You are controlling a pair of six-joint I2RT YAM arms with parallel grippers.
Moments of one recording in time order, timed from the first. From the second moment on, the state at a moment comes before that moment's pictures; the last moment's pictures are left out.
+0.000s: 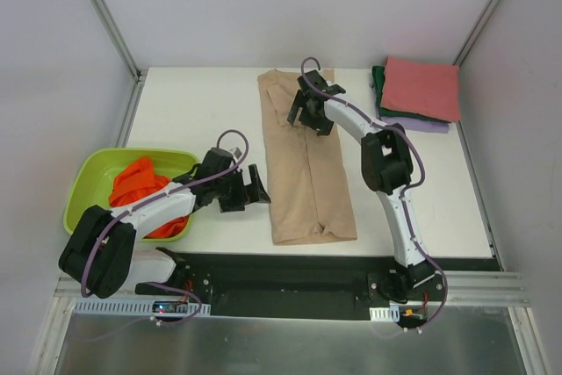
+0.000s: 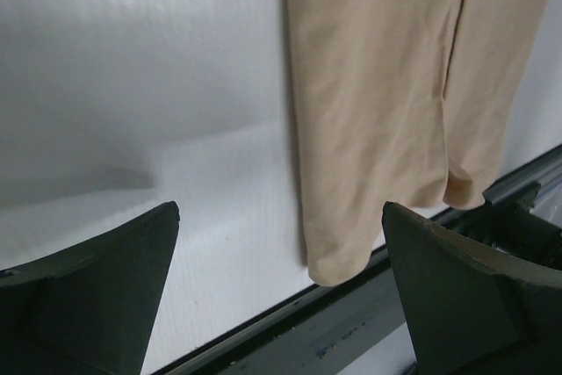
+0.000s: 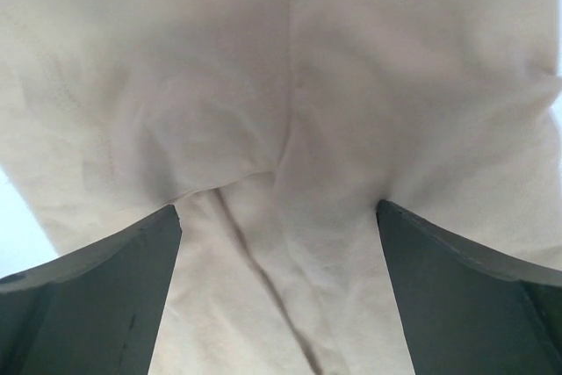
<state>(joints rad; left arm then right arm) -0.47 1.27 0.59 -0.23 0.32 -0.76 0.50 2.39 2.07 -0.76 0.17 0.76</state>
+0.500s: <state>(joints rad) -0.77 1.29 0.57 -0.22 0.32 -0.90 0.52 1.17 1.05 -0.41 0.33 0.66</state>
